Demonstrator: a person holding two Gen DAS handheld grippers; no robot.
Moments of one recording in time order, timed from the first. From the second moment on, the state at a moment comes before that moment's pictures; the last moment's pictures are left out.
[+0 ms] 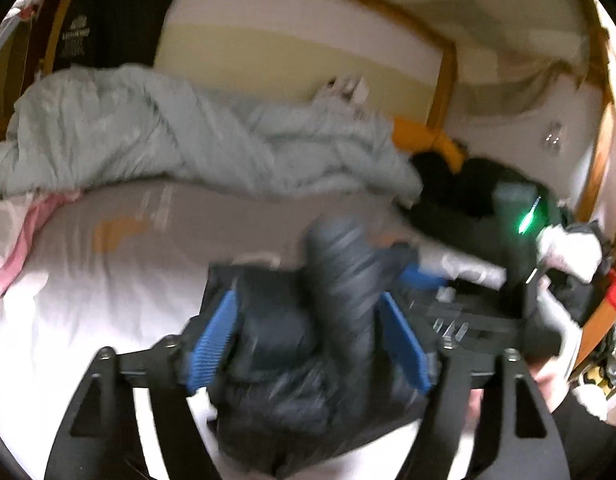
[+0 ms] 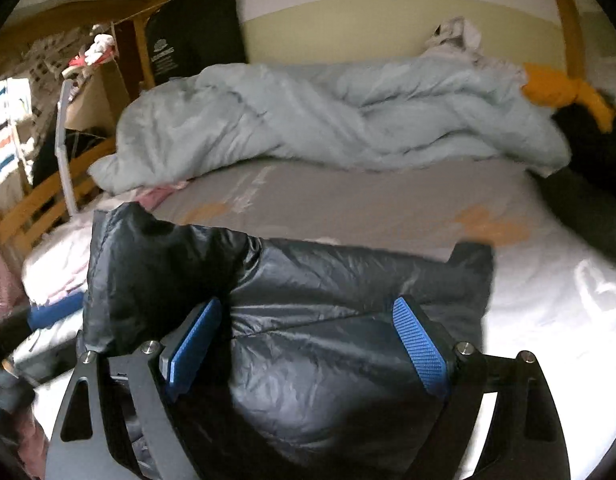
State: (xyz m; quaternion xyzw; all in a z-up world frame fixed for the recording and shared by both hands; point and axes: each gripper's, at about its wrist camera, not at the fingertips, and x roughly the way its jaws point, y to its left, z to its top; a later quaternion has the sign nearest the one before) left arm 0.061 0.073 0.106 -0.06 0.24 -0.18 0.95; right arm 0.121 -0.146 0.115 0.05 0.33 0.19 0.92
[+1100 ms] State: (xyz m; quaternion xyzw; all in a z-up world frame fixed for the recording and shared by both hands) left arm 0.110 0.088 -0.002 -0.01 0.36 0.05 0.93; right arm 0.077 -0.203 0.078 0.02 0.34 0.13 0.93
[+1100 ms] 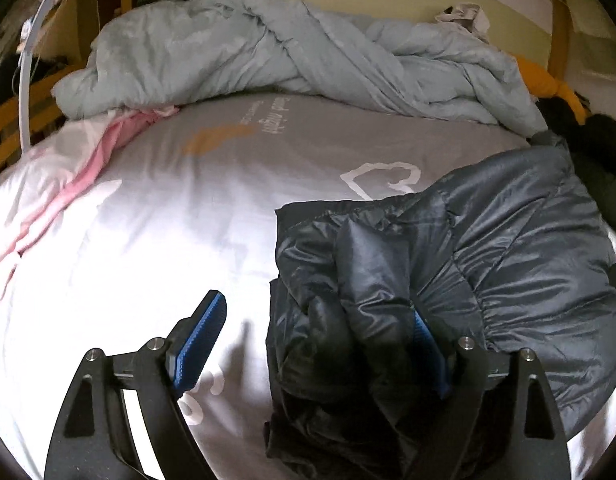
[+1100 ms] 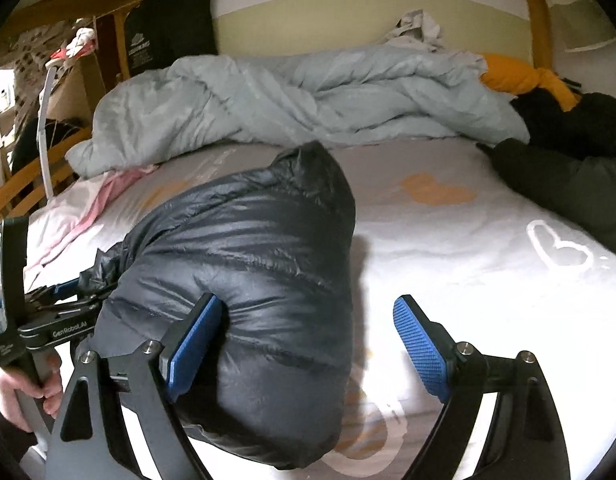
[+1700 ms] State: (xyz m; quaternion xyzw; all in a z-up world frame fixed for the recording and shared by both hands) left arm 0.113 0.134 -0.001 -0.24 0.43 -0.05 0.87; right arm 0.084 -0.215 0.057 0.03 0.38 0.12 0.92
